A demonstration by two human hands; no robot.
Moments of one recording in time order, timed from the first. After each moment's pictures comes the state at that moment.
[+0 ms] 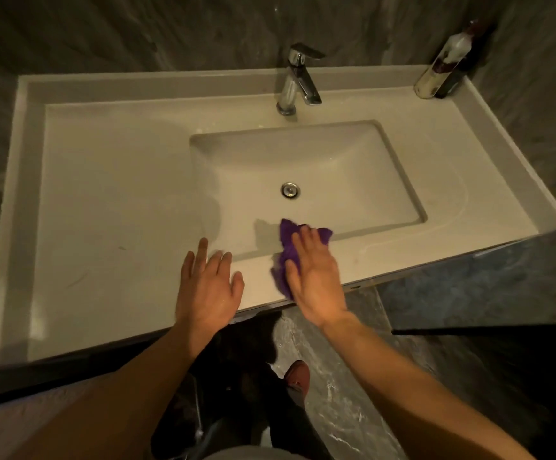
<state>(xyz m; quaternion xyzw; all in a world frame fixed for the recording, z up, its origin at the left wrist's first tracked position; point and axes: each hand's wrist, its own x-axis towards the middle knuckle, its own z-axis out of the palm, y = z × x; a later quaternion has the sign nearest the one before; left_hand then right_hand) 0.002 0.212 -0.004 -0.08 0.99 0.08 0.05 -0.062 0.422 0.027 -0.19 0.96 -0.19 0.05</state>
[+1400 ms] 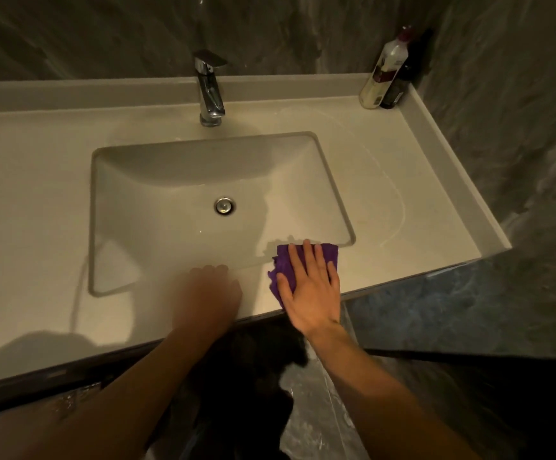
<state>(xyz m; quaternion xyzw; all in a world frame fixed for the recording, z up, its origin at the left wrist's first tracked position) -0.093 0.388 -0.008 -0.12 0.99 0.10 0.07 -0.151 0.591 -0.002 -0.12 0.99 -0.09 0.07</state>
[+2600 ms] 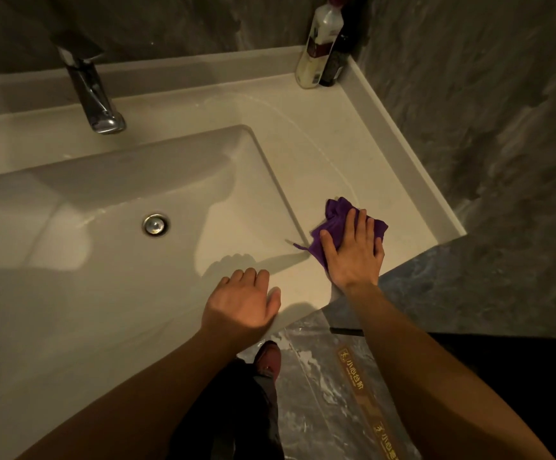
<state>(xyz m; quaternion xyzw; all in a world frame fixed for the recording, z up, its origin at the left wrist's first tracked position) -0.196 0.499 -0.011 0.14 0.98 0.11 0.02 -0.284 0.725 -0.008 0.13 0.99 -0.06 0.05</state>
